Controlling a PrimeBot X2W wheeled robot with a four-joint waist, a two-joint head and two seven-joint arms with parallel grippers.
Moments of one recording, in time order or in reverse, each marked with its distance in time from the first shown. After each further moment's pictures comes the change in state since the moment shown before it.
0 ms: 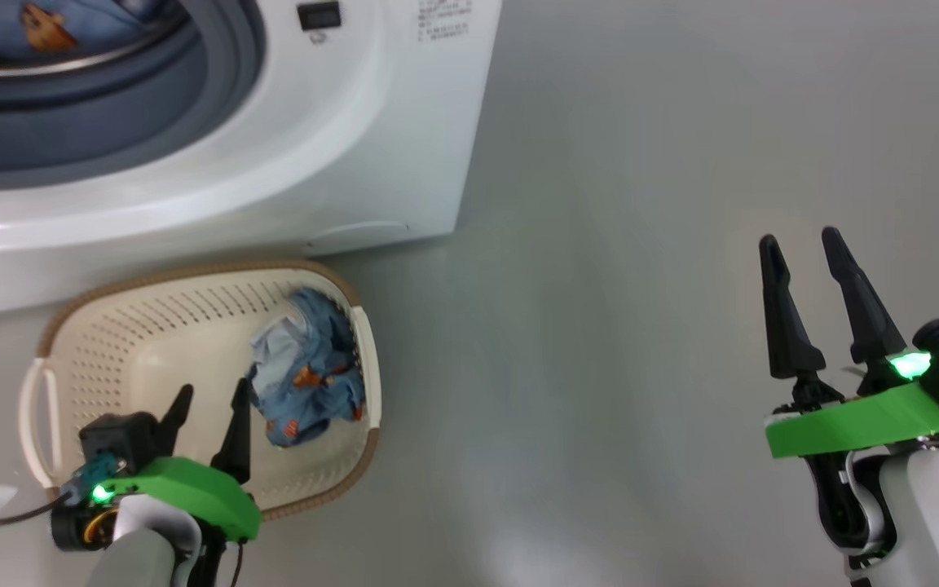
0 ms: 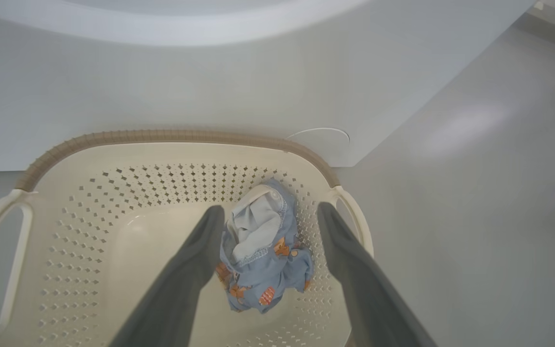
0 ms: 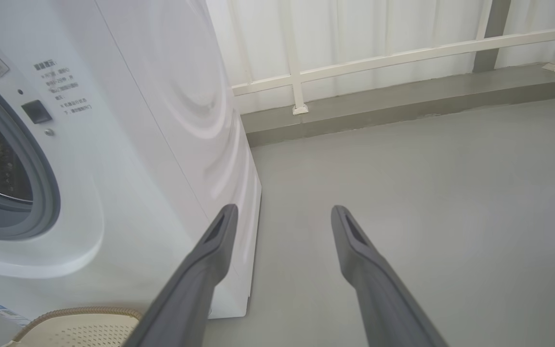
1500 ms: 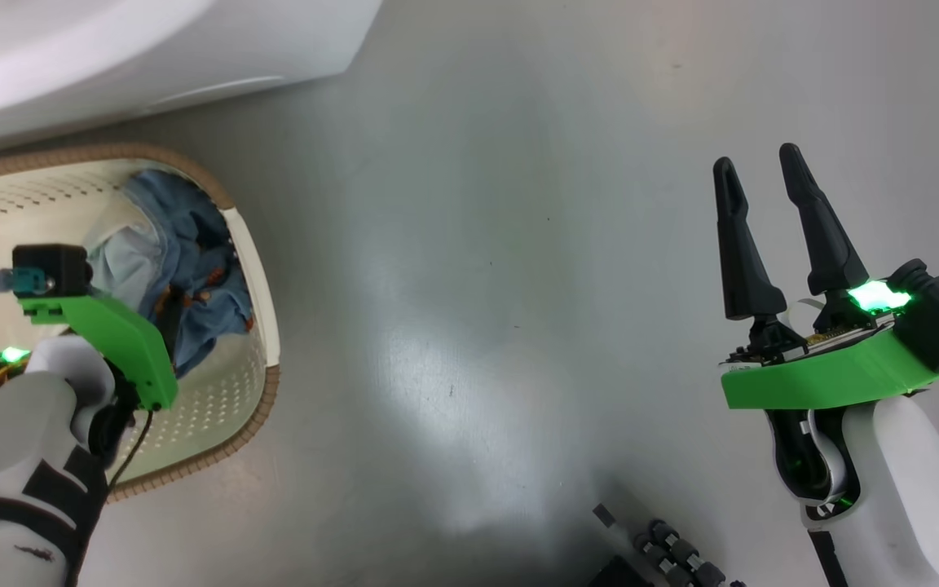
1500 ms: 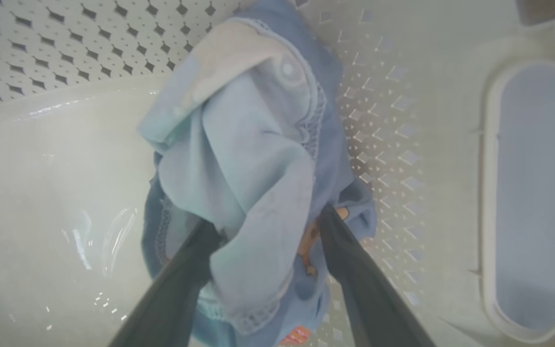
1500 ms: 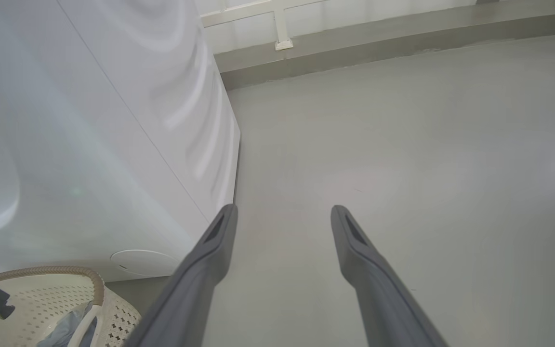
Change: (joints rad) left arm -0.482 0.193 -0.566 0.360 -0.460 0.000 0.291; right arm -0.132 0.063 0.060 -0.060 -0.009 0.000 0.000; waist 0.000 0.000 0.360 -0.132
